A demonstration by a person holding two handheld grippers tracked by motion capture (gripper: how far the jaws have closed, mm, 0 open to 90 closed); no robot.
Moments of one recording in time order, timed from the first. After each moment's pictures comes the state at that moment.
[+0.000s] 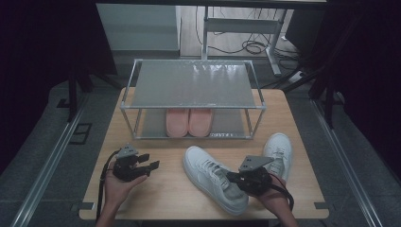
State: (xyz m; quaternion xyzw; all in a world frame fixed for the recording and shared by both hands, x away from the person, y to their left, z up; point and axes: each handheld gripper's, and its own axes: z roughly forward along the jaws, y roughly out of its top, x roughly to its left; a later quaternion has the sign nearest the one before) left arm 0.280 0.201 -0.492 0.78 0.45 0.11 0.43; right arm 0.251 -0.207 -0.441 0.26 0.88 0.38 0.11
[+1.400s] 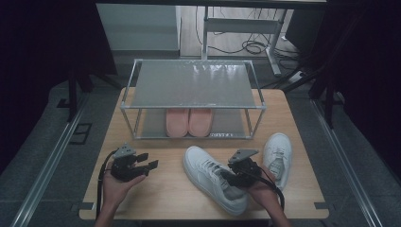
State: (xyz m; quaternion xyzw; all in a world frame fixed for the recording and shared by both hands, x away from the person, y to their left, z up) left arm 0.277 0.205 -0.486 0.77 0.45 0.11 0.45; right arm 0.280 -0.182 -0.465 0.33 0.89 0.30 0.13
